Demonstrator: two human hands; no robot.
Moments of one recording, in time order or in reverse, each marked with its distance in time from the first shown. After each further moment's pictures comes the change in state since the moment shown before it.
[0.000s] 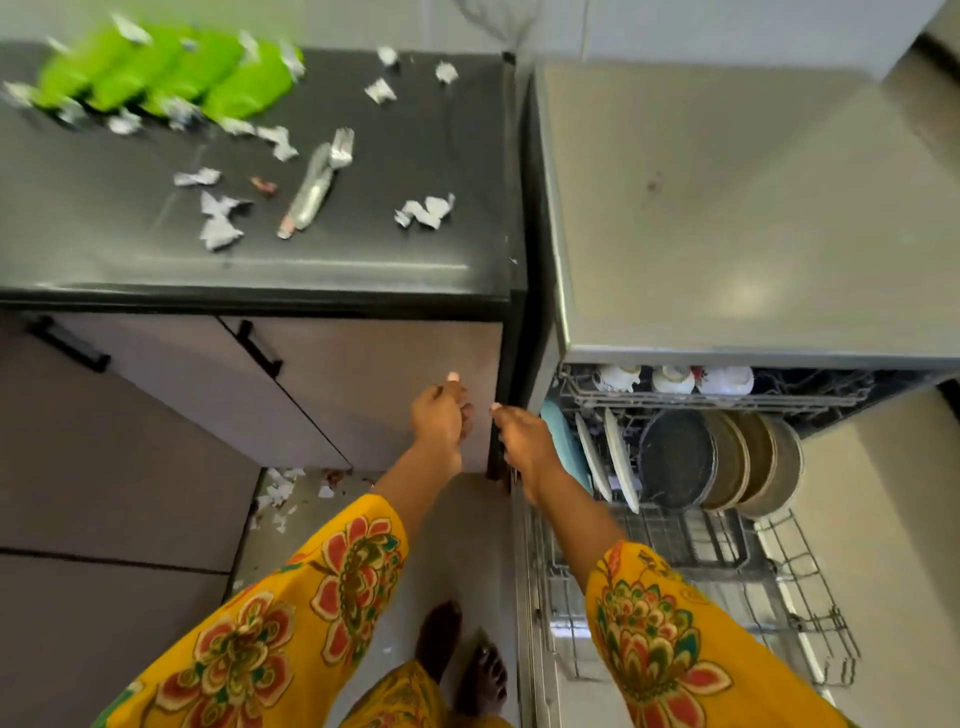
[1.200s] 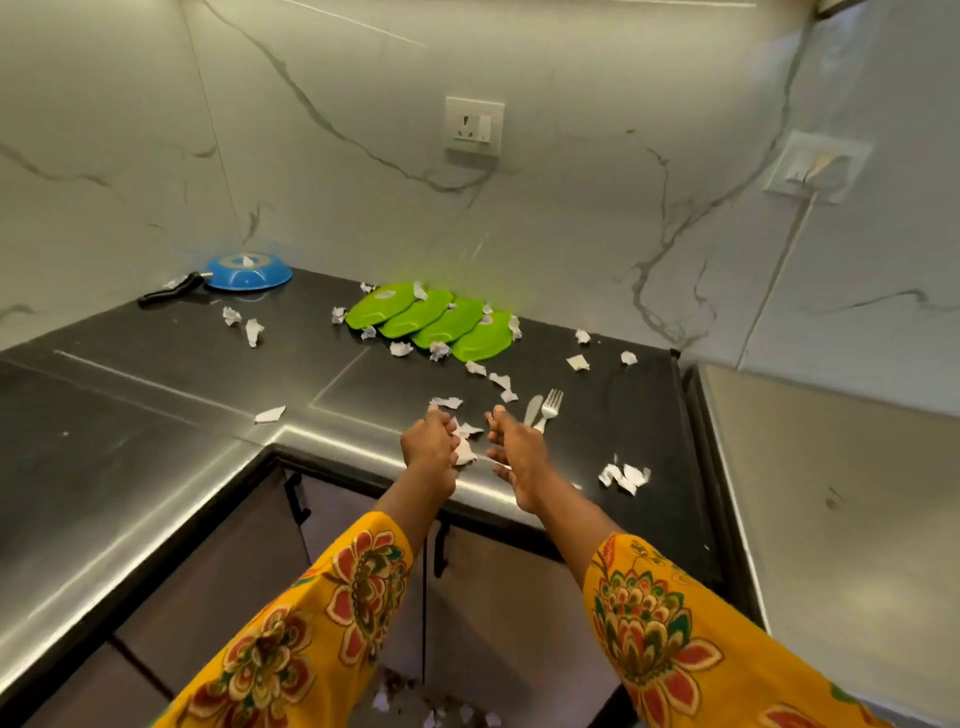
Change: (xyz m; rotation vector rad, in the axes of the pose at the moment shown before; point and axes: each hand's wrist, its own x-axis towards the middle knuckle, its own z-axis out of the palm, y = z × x) left_hand 0.051 0.268 -0.164 -0.417 0.162 0.269; right_hand -0.006 -0.259 0.225 0.046 -0.252 -0.311
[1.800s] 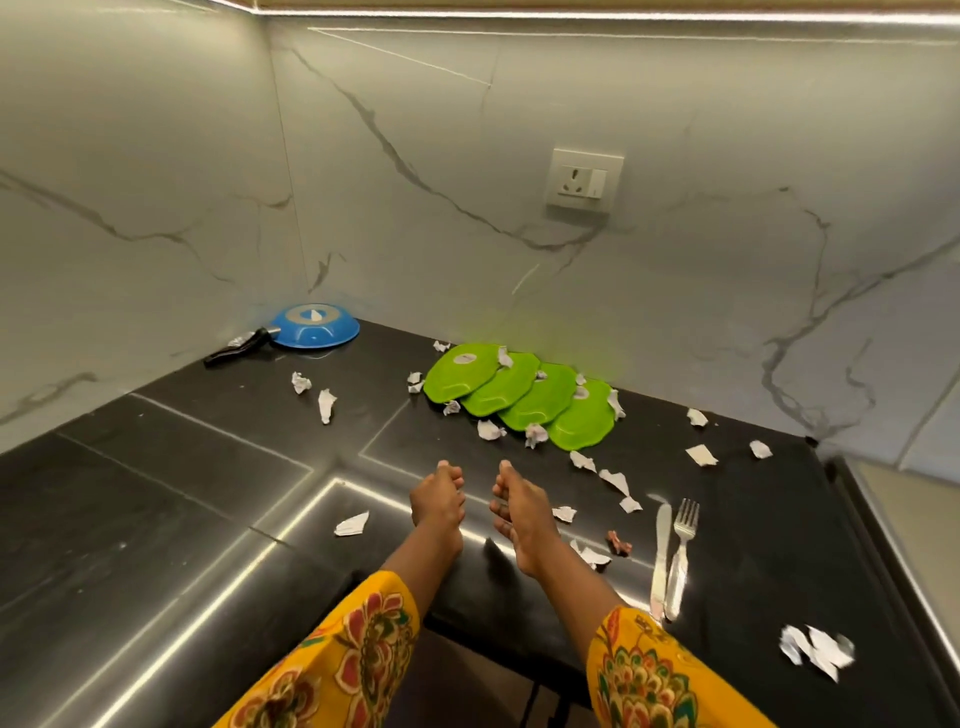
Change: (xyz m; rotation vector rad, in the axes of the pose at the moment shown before) left_hand 0.175 0.085 -0.064 0.056 0.102 0.009; right_hand 0.115 -0.013 0.165 0.033 -0.047 0.062
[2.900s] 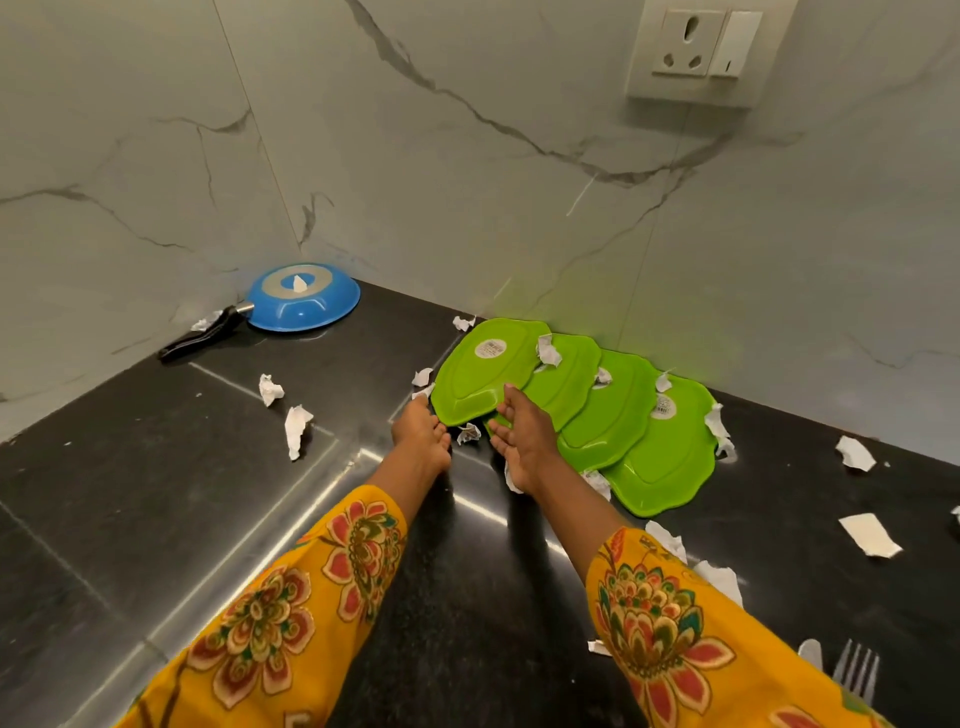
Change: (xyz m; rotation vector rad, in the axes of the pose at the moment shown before) left_hand 0.232 0.068 0.076 -0.170 0.113 -0.188; right_hand 0.241 -0.061 0.061 0.247 -0.053 0.155
